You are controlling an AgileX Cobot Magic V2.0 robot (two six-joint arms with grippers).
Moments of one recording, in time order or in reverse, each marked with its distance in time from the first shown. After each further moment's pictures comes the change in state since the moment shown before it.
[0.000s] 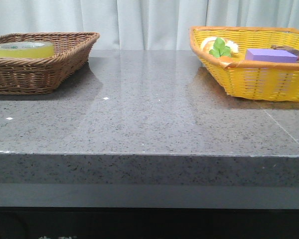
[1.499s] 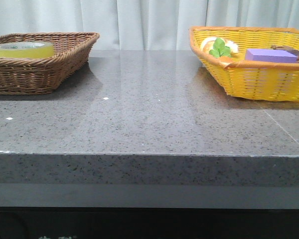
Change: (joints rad) left arm -0.007 -0.076 0.122 -0.066 -0.241 0.079; right arm 0.000 0.000 0.000 0.000 0.000 0.000
